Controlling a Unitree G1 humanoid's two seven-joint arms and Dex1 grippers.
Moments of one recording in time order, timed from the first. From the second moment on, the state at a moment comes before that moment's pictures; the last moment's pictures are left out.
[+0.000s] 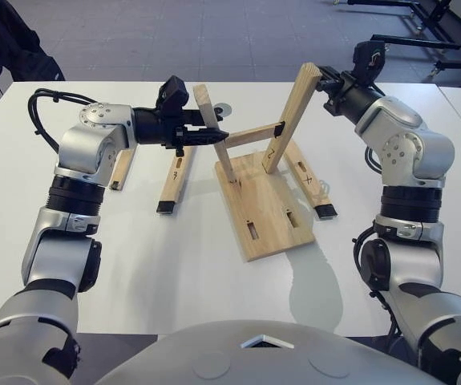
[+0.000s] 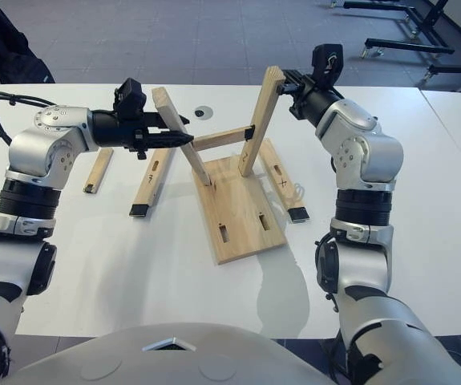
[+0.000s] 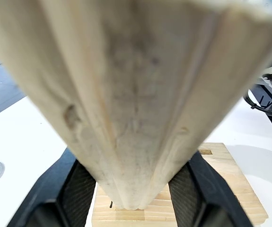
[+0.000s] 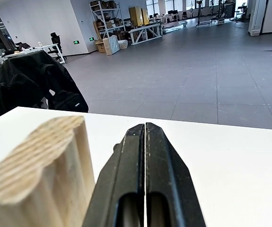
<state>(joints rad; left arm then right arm) -0.70 0.50 -0.17 0.22 -0.40 0.52 -1.17 -0.66 -0.35 -0.19 0.09 0.44 0.76 0.31</state>
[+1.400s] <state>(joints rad) -0.80 0.51 -0.26 0.22 -0.34 0.62 -1.09 -0.62 -0.30 -0.24 -0.01 0.45 0.81 0.29</state>
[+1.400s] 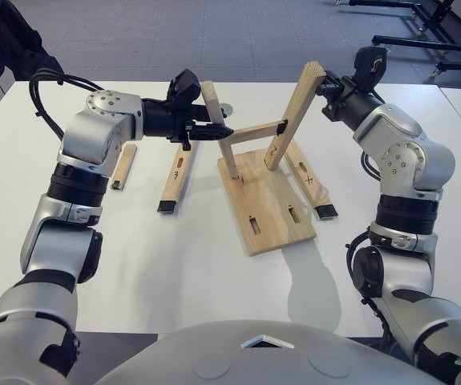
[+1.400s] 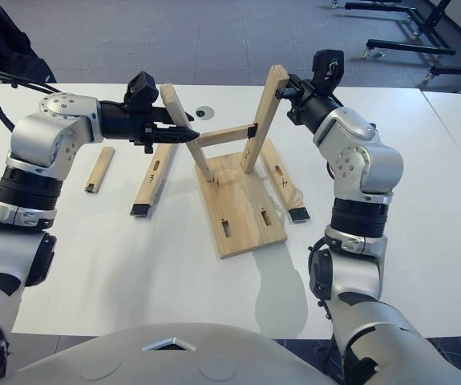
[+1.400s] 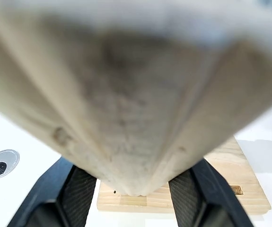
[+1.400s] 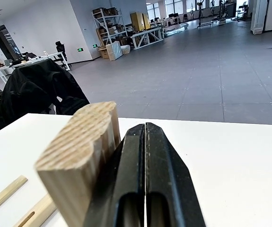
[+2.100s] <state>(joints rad) -0.85 0.47 -0.22 0.26 -0.32 0.73 -1.04 -0.62 -0.30 -0.25 -0.05 0.45 0.83 0.29</state>
